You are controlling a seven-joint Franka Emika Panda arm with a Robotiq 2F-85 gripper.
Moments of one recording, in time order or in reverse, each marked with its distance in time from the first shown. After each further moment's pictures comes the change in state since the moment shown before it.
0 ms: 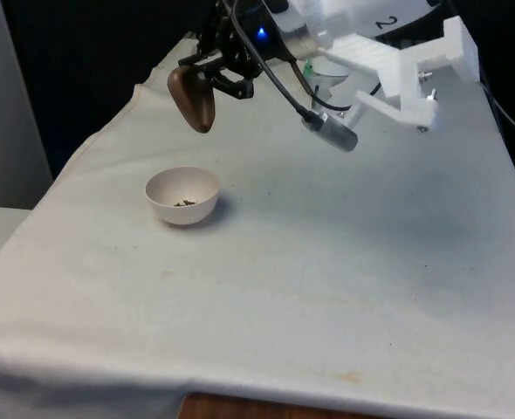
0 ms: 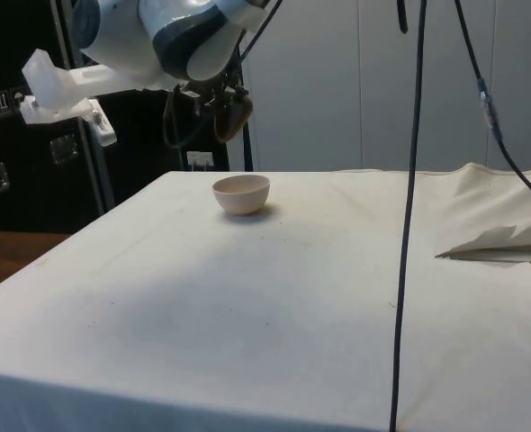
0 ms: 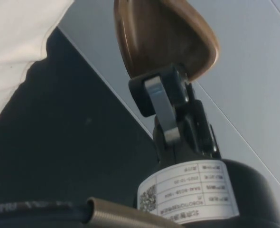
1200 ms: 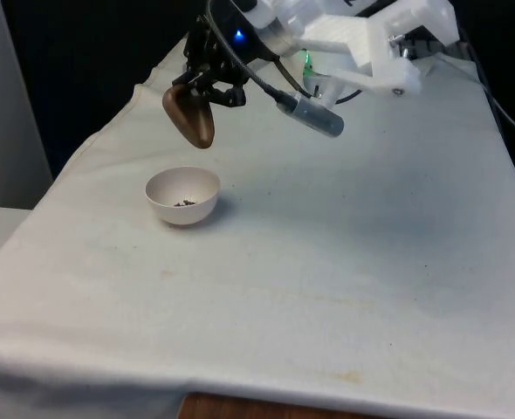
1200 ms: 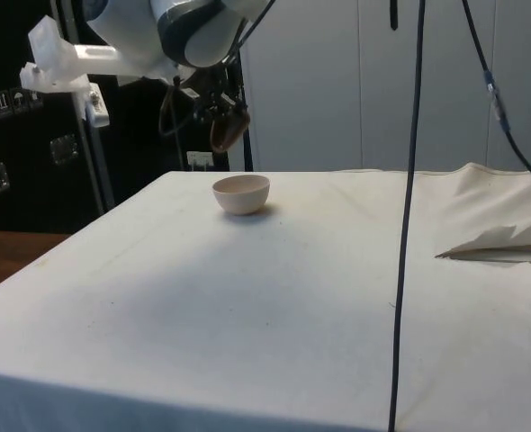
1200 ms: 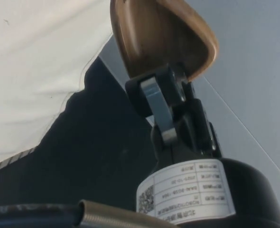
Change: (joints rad) arm -0.039 -0.021 -0.037 -0.007 0.133 0.160 -0.043
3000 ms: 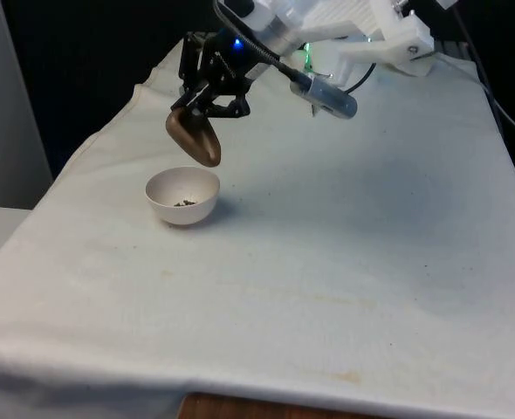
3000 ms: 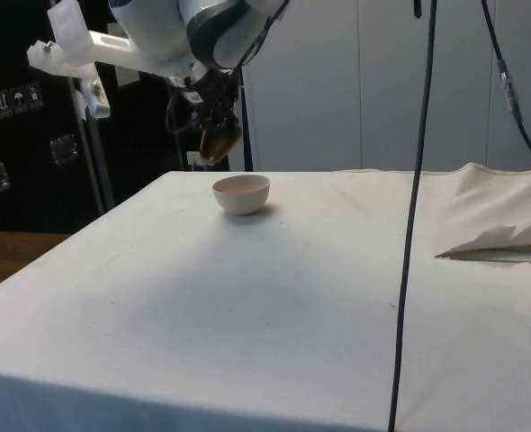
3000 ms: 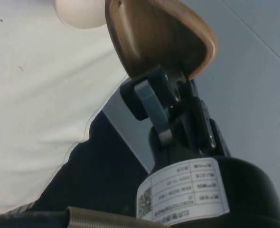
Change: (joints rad) arm -0.005 -0.064 -0.054 -0.129 0.004 0.291 -0.085
